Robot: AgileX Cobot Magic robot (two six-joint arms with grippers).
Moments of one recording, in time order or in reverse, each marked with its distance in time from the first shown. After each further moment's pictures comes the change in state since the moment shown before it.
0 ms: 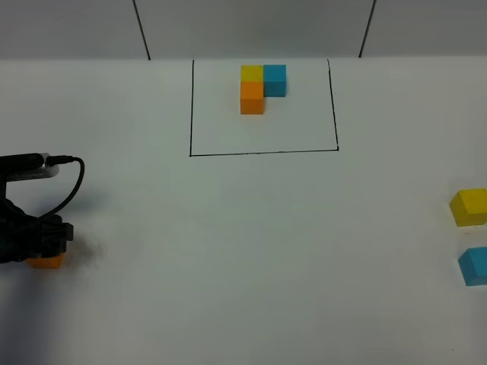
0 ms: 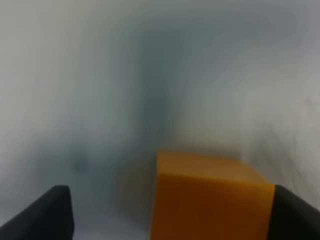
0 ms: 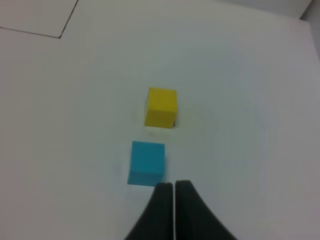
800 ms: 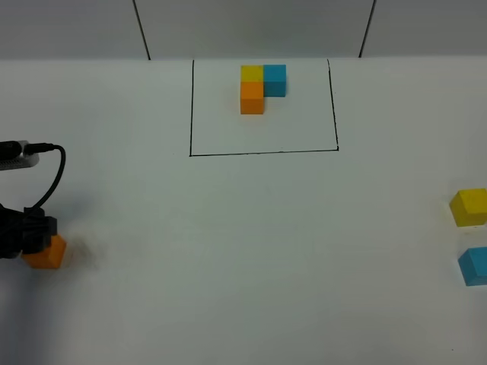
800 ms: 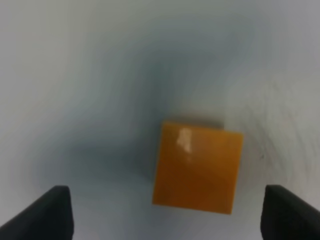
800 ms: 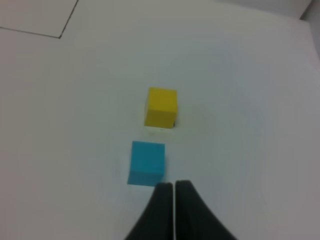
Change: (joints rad) left arm 0.000 -0.197 0.000 0.014 0.158 -0.028; right arm 0.000 0.000 0.000 0.000 0.000 0.000
